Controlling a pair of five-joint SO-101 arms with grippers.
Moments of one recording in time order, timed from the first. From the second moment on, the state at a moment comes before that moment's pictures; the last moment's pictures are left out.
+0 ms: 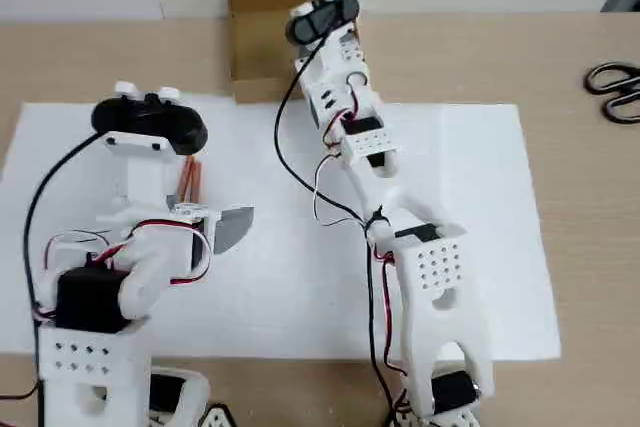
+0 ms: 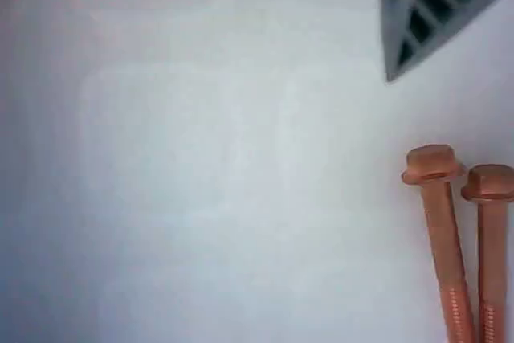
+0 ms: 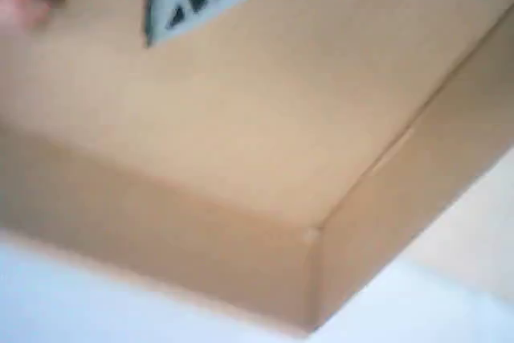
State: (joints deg) left arm 1.7 -53.1 31.6 85.2 3.2; right arm -18.9 49.1 -23.4 -6.4 6.4
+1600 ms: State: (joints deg) left arm 1.7 -53.1 31.7 85.2 3.2; right arm -13.5 -55.6 6.1 93.4 6.4
